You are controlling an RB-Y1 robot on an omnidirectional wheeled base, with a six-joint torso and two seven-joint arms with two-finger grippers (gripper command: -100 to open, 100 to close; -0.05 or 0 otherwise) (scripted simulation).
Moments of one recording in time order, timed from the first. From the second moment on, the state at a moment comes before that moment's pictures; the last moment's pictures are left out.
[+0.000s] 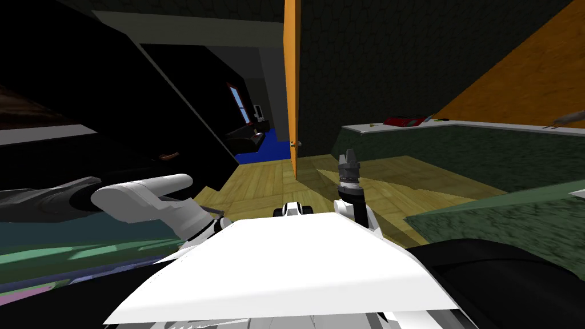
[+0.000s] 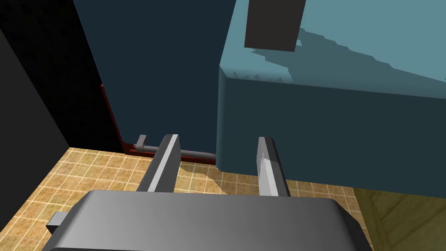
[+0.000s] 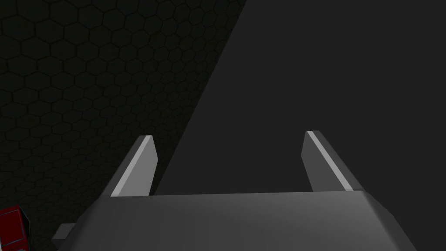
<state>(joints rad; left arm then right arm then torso) -0.23 0.37 0.82 -2.09 -1.08 1.26 0.65 0.53 -0.04 -0.07 -2.34 0.08 -0.47 0.11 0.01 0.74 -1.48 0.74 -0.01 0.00</state>
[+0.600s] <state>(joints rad) -0.26 0.40 0.88 -2.01 -1.22 1.27 0.71 0.54 -0.04 -0.07 -2.34 0.08 -0.47 0.11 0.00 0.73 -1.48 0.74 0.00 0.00</state>
